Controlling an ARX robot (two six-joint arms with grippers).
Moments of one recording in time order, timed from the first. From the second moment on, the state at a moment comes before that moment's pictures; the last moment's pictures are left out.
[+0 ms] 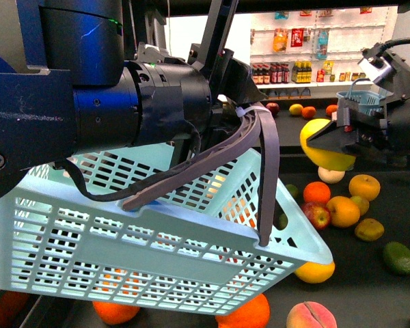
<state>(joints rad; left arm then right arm) -0.48 1.82 1.06 0.66 0.40 -1.20 0.01 1.82 1.11 0.26 -0.46 0.13</state>
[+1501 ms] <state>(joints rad) -0.48 1.82 1.06 0.66 0.40 -1.20 -0.19 1.95 1.22 0.30 -0.39 0.17</state>
